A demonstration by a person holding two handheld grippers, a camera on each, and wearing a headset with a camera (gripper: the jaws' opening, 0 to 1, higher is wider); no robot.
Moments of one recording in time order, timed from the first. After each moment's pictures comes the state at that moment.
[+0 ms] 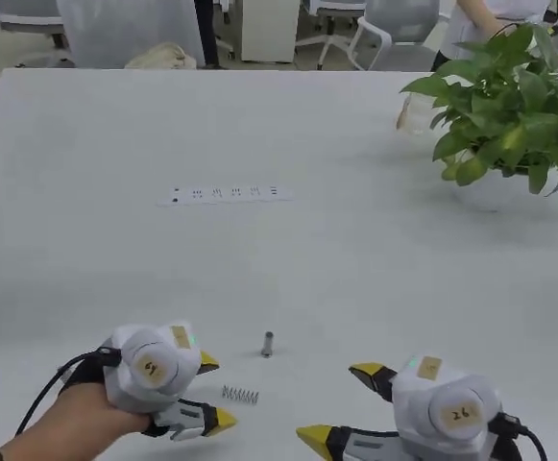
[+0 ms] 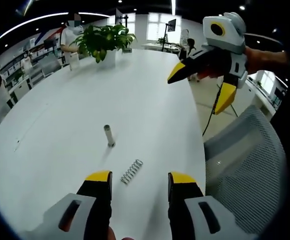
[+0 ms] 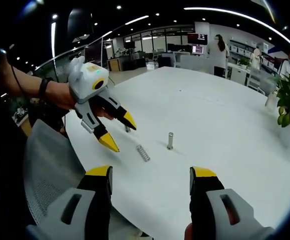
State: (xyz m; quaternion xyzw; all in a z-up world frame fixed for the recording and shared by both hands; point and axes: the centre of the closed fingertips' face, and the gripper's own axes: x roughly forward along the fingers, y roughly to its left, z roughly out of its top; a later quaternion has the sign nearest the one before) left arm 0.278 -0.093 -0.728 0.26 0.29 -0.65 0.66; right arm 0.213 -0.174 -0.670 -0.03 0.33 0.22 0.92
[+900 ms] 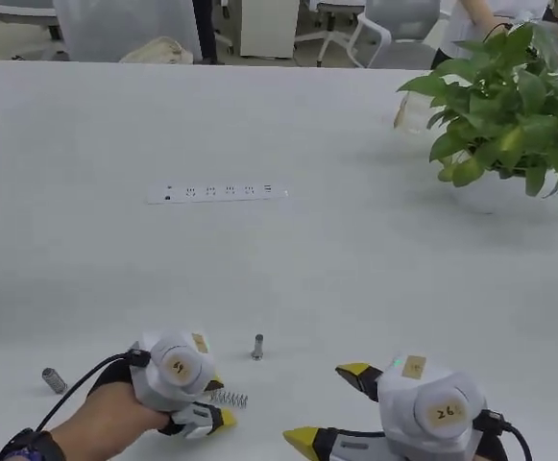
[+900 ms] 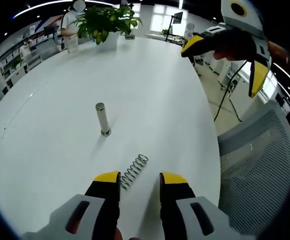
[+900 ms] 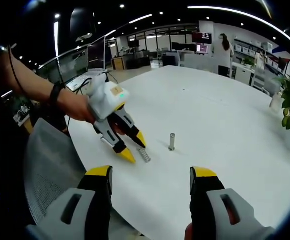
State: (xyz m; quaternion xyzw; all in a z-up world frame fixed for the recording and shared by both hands) left arm 0.282 -0.110 -0.784 0.26 0.34 -0.64 0.64; right arm 0.219 -0.174 -0.671 -0.02 0.34 0.24 0.91
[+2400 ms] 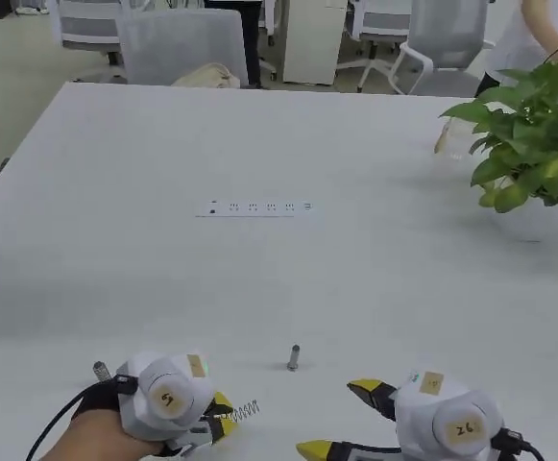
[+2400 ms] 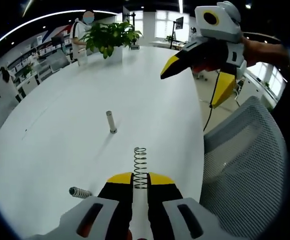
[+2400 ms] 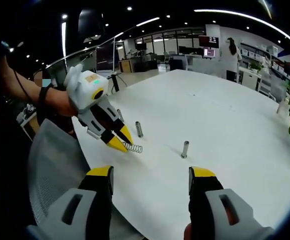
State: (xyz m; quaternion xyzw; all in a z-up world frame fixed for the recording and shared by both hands) left arm 0.266 -0.060 -0.728 0.27 0.30 -0.61 0.68; right arm 0.221 -0.142 -0.667 -0.03 0.32 0.28 0.91
